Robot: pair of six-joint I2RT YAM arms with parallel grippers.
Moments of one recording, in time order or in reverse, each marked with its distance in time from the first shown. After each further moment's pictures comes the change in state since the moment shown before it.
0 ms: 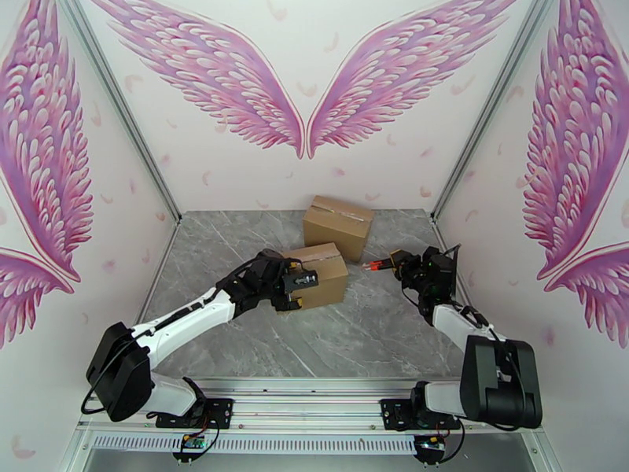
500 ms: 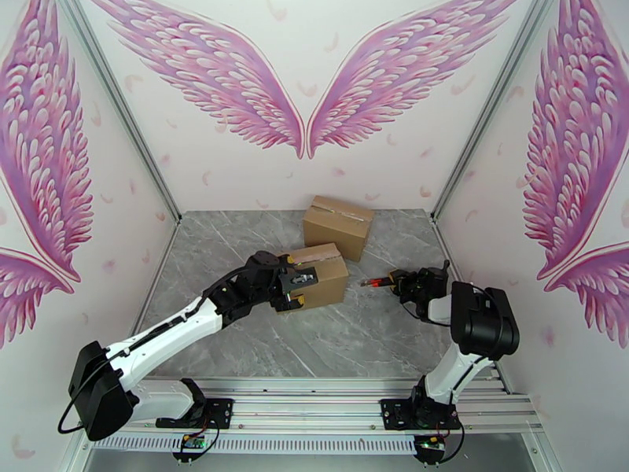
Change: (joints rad) left arm -0.046 -0.123 -0.002 -0.001 -0.070 -0.076; right arm -0.077 0.423 0.000 0.169 -0.110 -0.011
